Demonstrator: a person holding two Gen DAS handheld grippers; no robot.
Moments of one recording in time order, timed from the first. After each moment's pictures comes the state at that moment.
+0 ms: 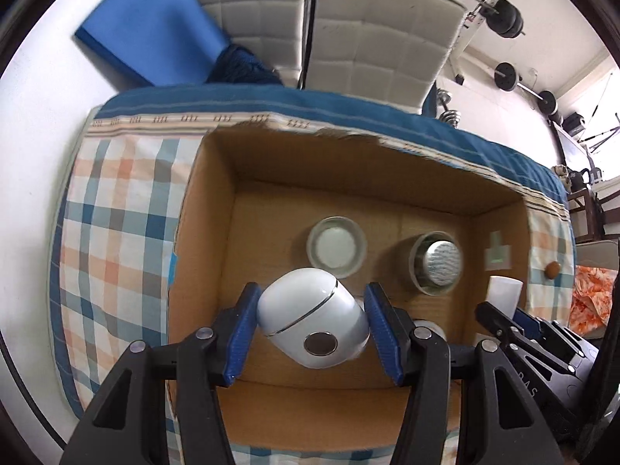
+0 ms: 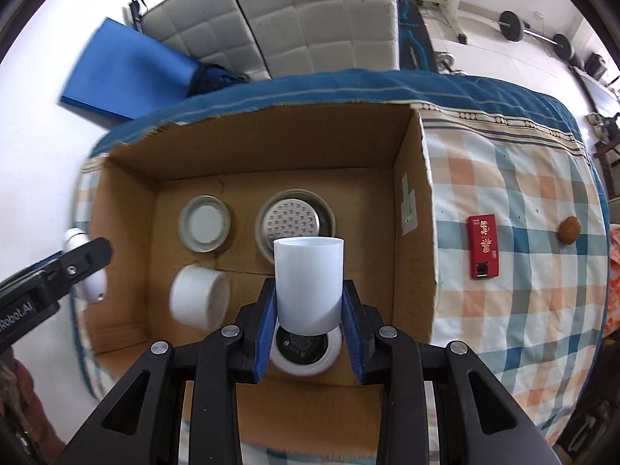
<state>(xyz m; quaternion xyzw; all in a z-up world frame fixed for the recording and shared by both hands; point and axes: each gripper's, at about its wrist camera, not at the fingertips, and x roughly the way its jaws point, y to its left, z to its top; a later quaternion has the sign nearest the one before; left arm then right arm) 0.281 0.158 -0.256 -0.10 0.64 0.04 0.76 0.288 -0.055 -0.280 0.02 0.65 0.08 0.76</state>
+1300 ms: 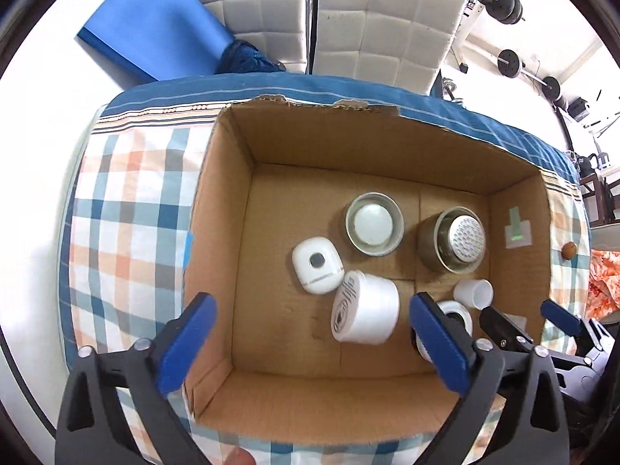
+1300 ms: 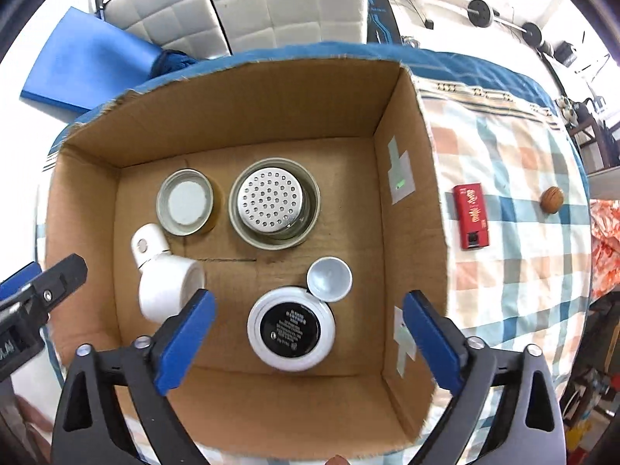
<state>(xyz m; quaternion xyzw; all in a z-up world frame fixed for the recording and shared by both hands) 0.256 0.157 -0.248 -0.06 0.64 0.05 0.76 0.274 -0.048 -0.285 0.01 0.66 0.04 0.75</state>
